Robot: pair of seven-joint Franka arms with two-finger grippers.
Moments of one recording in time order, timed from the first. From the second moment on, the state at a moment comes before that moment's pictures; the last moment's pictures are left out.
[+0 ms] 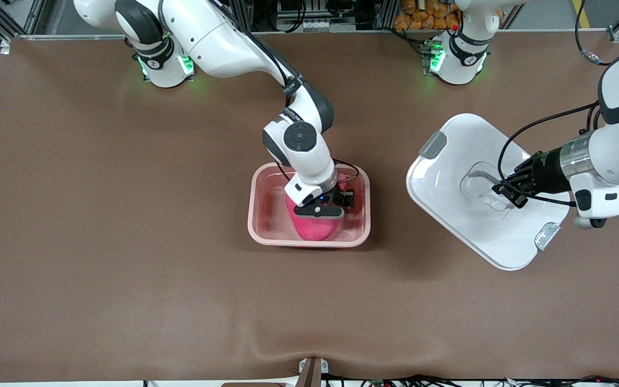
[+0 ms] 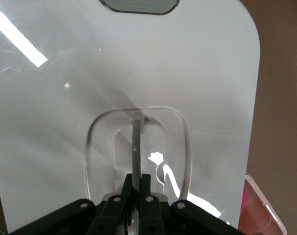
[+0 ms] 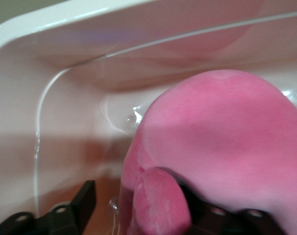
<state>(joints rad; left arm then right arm) 0.19 0.29 -0.36 -1.44 -0.15 1.61 -1.04 0.82 0.87 -0.04 -1.29 0.13 2.44 0.85</state>
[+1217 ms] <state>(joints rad) 0.19 0.29 -0.36 -1.44 -0.15 1.60 -1.03 0.81 0.87 -0.05 -1.27 0.14 2.49 0.85</state>
